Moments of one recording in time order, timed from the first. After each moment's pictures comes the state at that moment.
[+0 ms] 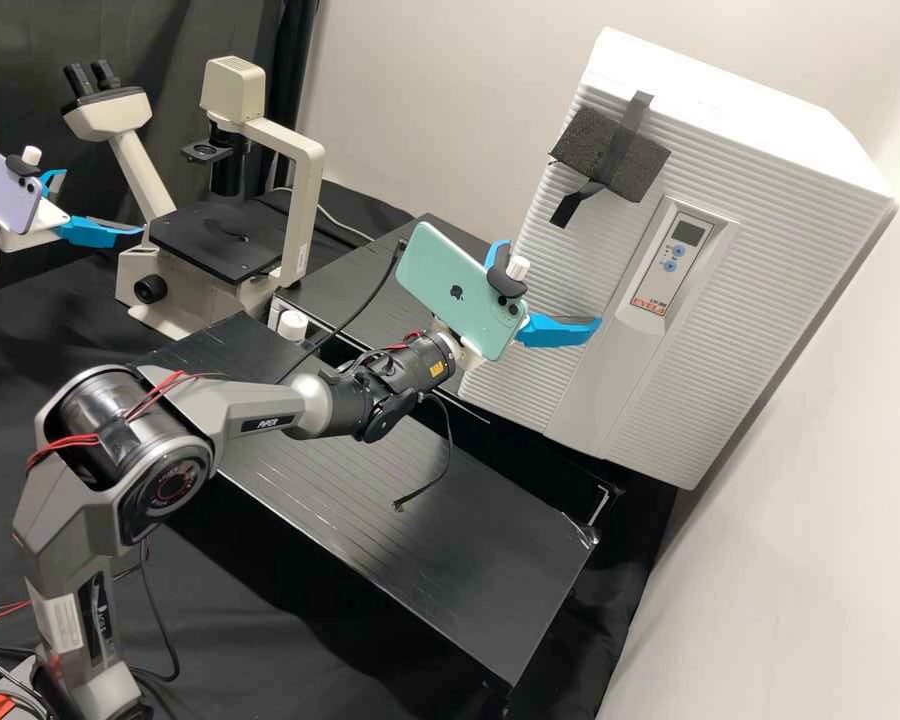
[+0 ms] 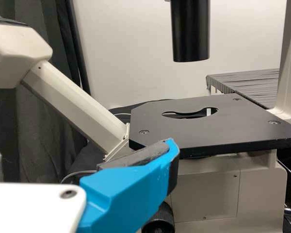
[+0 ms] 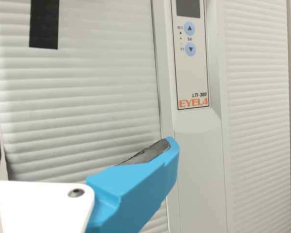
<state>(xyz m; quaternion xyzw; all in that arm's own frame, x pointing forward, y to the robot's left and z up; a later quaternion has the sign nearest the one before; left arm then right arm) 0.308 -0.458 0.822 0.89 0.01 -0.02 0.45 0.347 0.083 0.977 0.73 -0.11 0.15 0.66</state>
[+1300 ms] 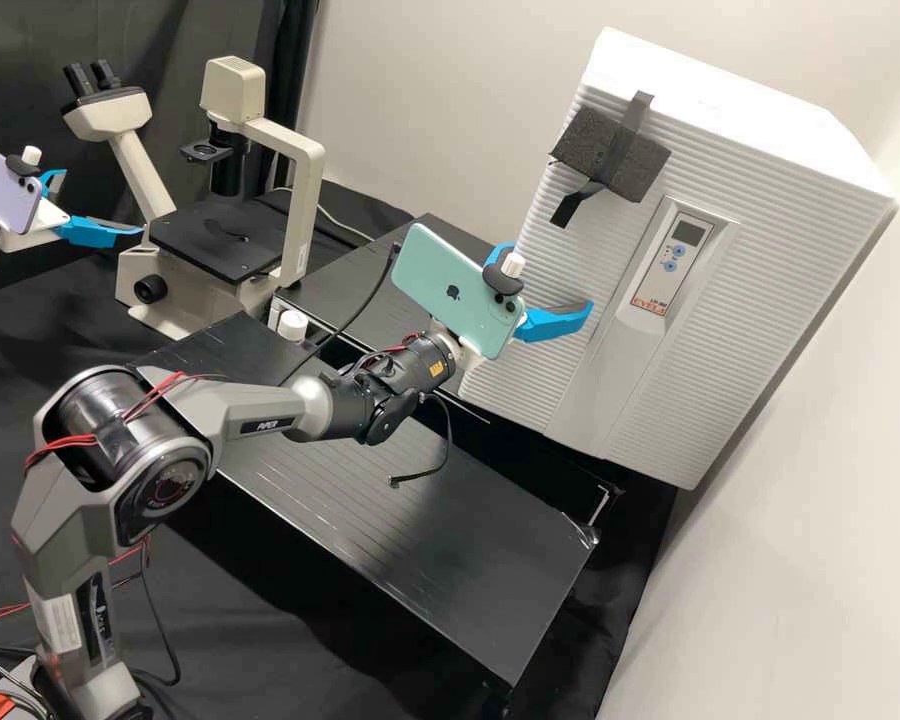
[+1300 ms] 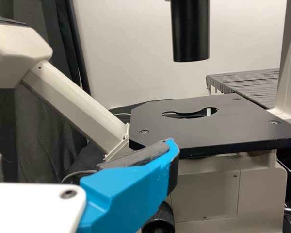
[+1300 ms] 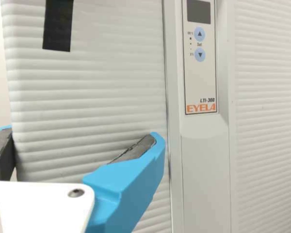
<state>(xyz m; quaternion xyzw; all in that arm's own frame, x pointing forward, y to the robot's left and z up) 0.308 -0.458 0.822 0.89 0.01 -0.02 0.45 0.345 0.080 0.979 0.72 -0.10 0.15 0.67</state>
